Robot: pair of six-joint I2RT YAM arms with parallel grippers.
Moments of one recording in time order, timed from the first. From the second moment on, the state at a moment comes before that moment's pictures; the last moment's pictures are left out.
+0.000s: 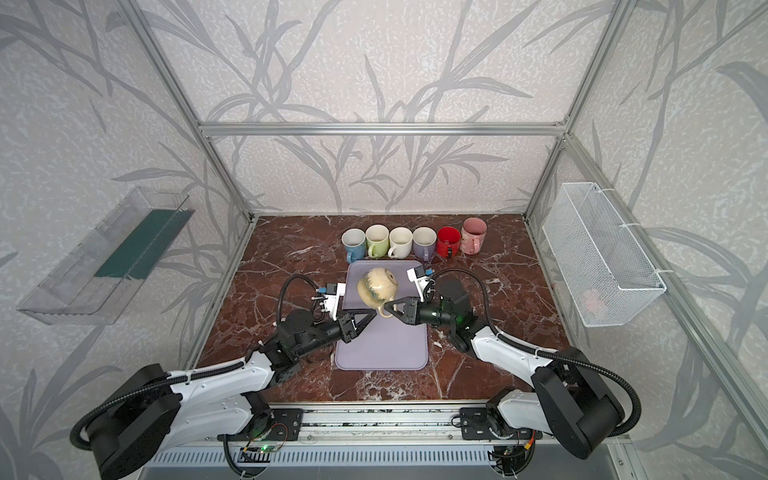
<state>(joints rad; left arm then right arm) -0.74 1.17 0.30 0.77 0.31 -0.87 0.56 1.28 0.50 0.54 -0.71 0.84</state>
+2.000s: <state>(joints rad) -0.73 1.40 0.32 1.08 0.35 -1.00 0.59 1.32 0.45 0.76 -0.71 0.83</state>
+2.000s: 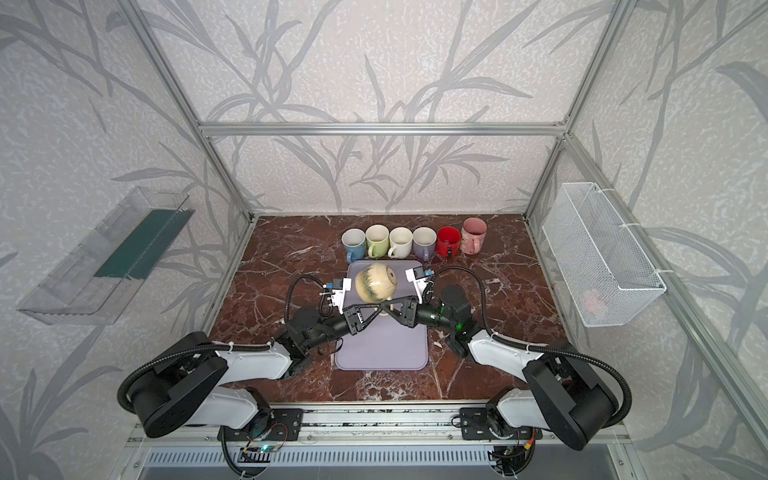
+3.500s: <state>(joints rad) -0.73 1.33 0.30 0.97 0.34 -0.96 0.57 1.29 0.46 0.68 -0.72 0.77</state>
